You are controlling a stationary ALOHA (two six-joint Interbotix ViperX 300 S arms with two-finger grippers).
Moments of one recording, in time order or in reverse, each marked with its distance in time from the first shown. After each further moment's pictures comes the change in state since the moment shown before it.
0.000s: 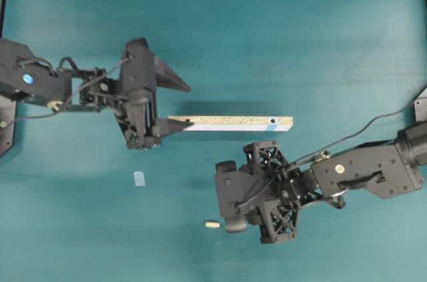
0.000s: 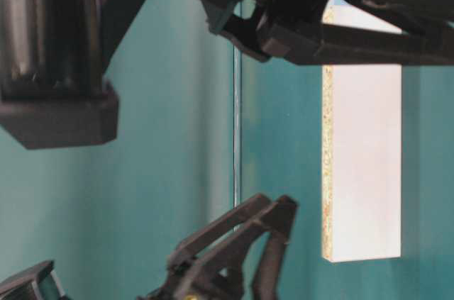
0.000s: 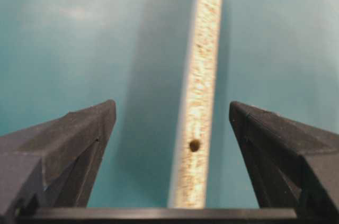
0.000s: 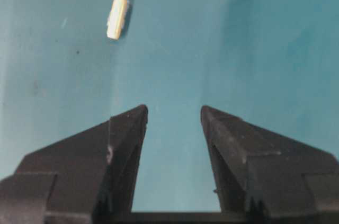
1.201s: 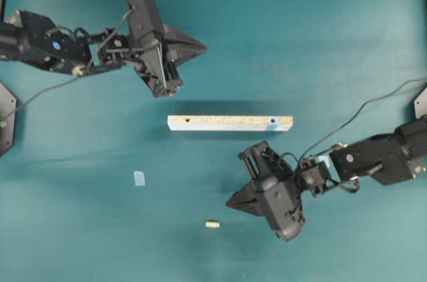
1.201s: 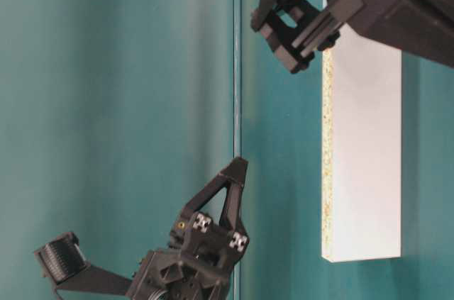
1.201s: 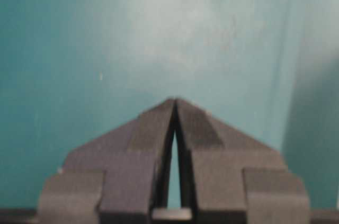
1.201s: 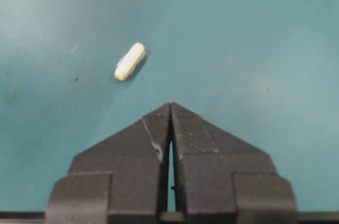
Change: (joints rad) left arm 0.232 0.130 -0.038 -0.002 -0.215 0.031; right arm -0.026 0.075 0.258 0.000 -0.752 -0.423
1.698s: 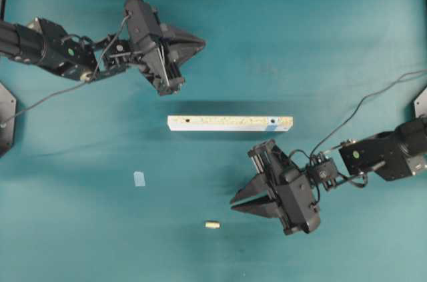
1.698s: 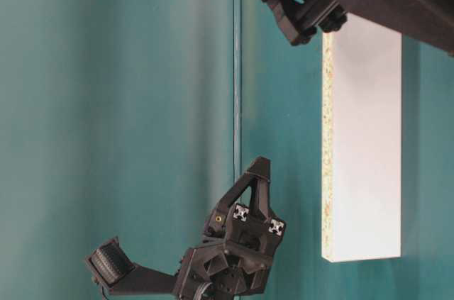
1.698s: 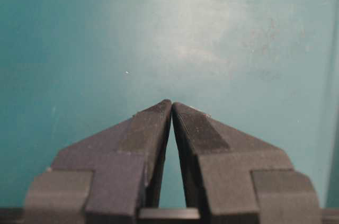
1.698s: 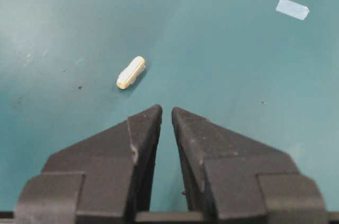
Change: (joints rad) left arm 0.021 0.176 0.014 -0.037 -0.295 0.000; right arm -0.017 0.057 0.106 0.000 -0.365 -0.026
